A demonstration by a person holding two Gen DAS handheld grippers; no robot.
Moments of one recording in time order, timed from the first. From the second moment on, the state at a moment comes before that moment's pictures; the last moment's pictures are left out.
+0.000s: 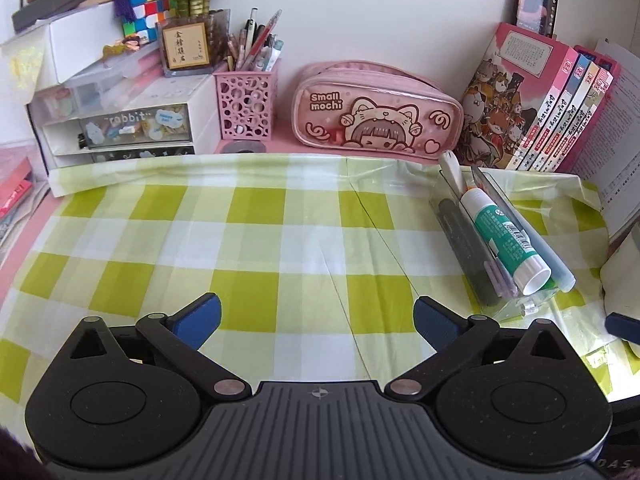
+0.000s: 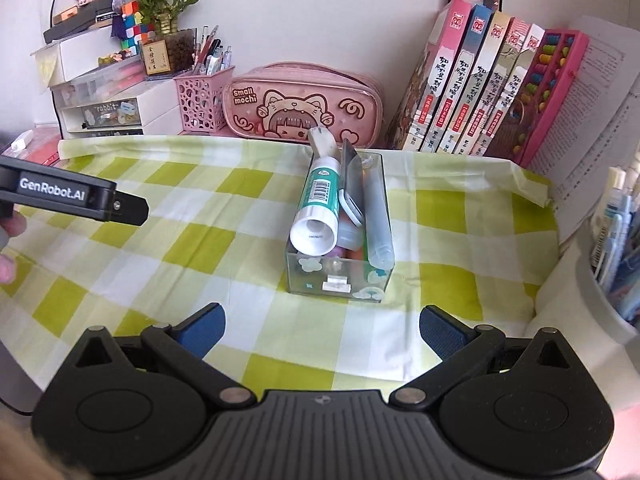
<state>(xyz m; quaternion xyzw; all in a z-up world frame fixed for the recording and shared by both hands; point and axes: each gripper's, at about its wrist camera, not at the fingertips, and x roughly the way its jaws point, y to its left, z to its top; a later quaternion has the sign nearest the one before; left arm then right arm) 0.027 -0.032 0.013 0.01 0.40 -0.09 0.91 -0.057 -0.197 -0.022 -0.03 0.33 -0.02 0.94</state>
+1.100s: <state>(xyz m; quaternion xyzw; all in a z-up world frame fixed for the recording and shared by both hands) 0.014 -0.032 0.001 0.01 0.42 -0.06 0.90 -0.055 -0.206 0.007 0.03 0.31 -0.05 0.95</state>
